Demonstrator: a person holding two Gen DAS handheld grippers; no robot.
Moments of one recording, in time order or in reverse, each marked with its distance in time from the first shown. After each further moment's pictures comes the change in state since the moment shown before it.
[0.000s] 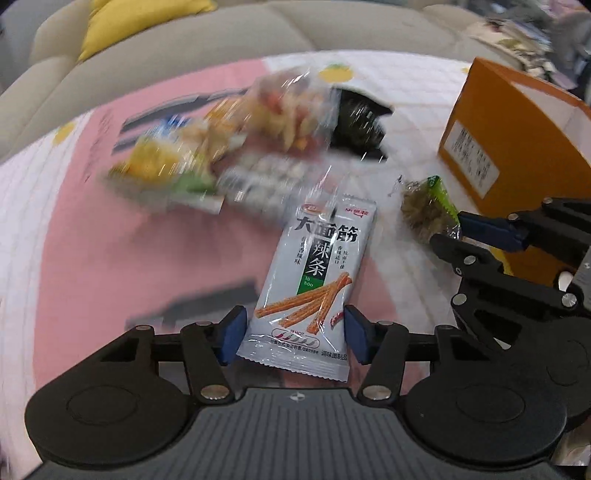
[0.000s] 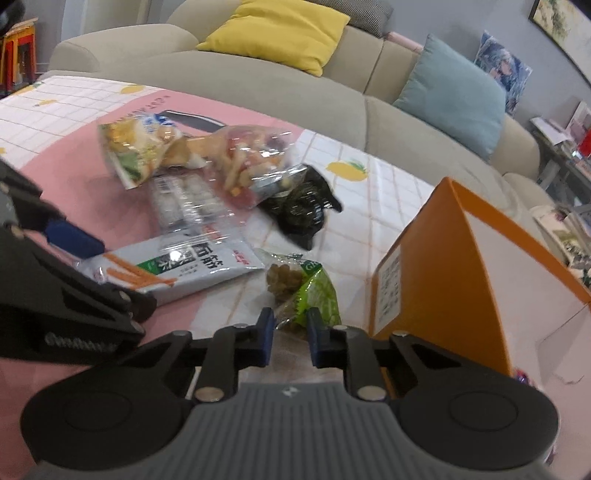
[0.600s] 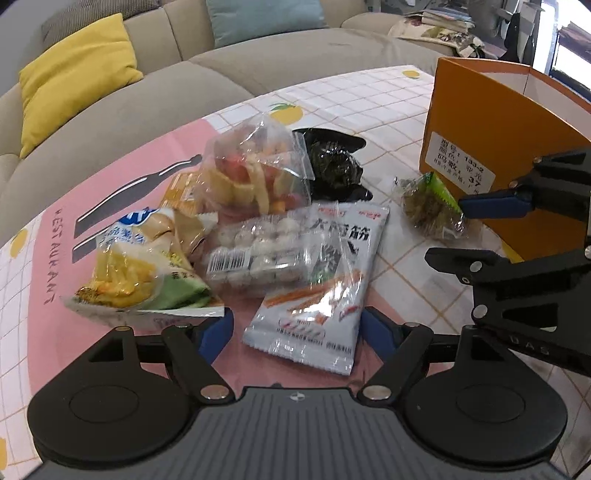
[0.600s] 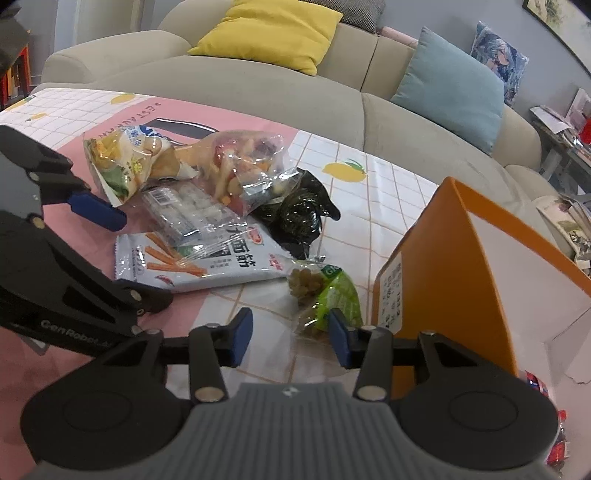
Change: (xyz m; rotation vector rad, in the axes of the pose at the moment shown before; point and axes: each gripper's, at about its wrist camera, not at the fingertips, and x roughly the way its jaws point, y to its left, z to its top) left arm 0.033 0.012 0.033 0.301 -0.178 -0.097; right arm 0.021 -0.013 0.009 0.044 -0.017 -0.019
